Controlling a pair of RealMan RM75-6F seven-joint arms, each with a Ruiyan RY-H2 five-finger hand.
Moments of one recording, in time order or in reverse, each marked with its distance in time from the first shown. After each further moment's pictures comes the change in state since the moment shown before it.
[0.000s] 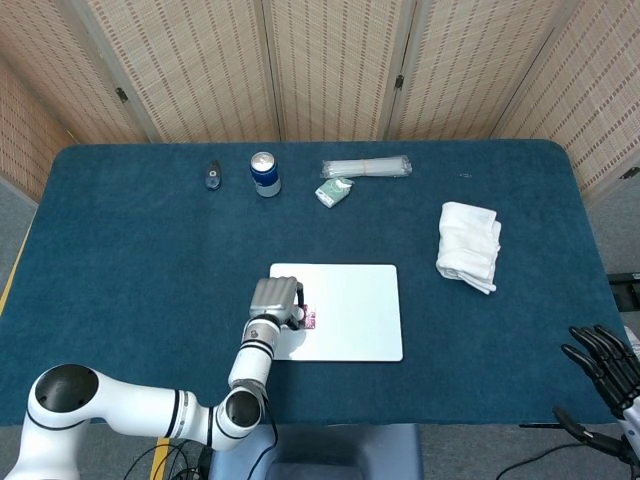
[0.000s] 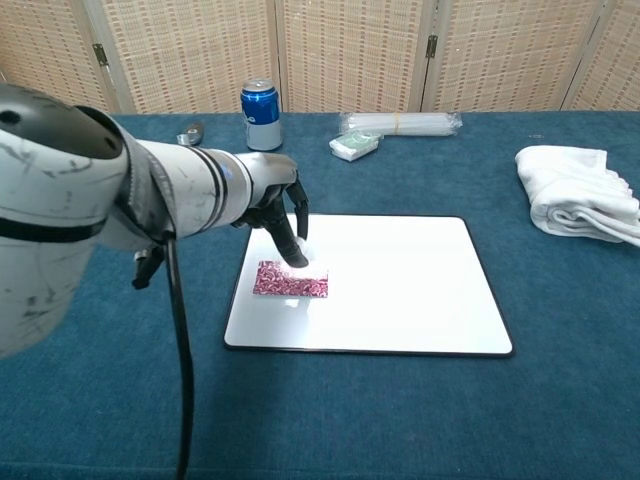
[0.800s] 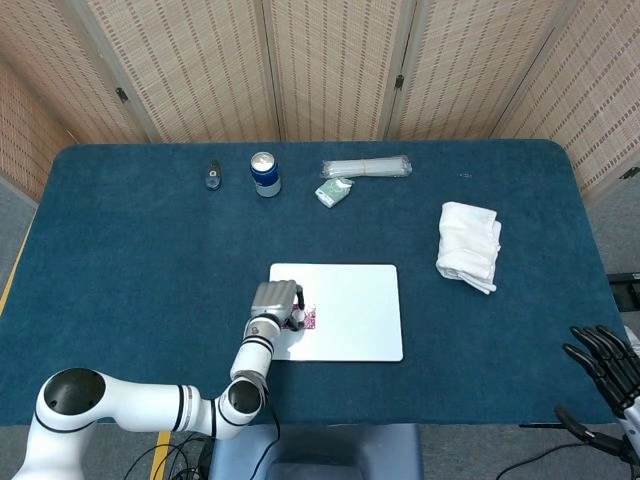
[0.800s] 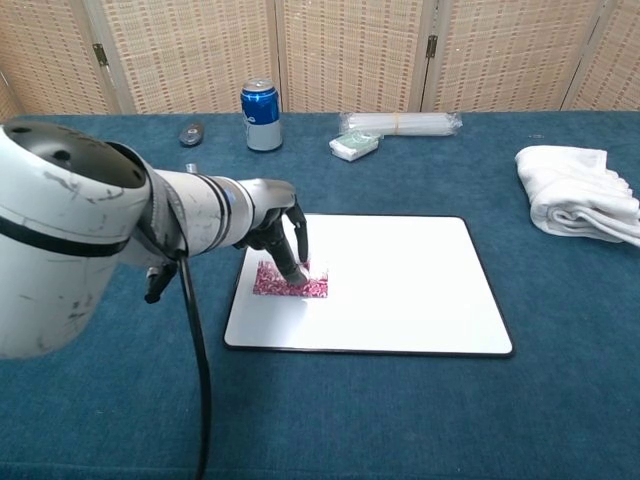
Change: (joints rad) left arm 0.019 -0.029 0.021 0.118 -0.012 -0.130 -0.026; right arm -0.005 0.002 0.001 -0.001 0.004 -0.008 -0.009
